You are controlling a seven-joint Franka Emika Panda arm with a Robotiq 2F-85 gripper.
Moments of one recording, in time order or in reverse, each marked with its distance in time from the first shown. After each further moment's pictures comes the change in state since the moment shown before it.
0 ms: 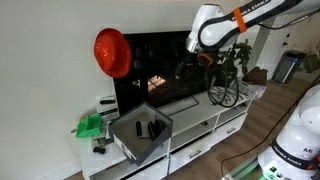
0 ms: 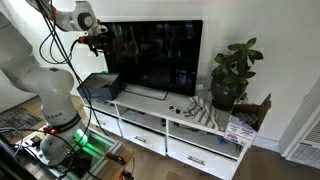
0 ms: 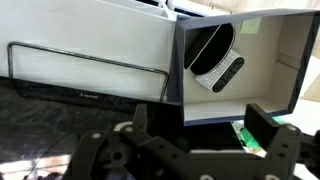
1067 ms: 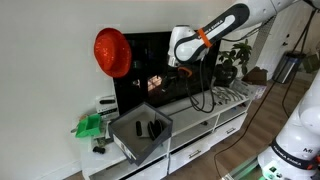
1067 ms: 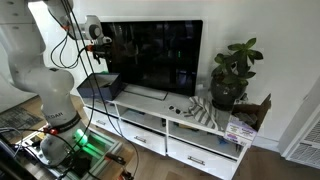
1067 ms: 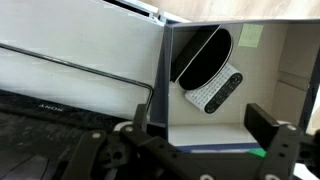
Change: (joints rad) arm 0.007 0.354 0.048 0.215 -0.072 0.001 0.017
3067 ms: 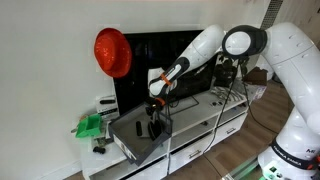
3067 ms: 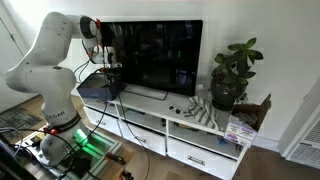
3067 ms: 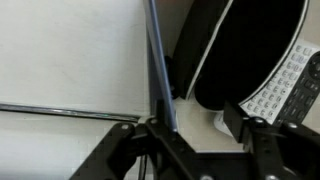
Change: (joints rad) arm 0.136 0.735 -0.119 0.552 -0.055 -0.002 0.219
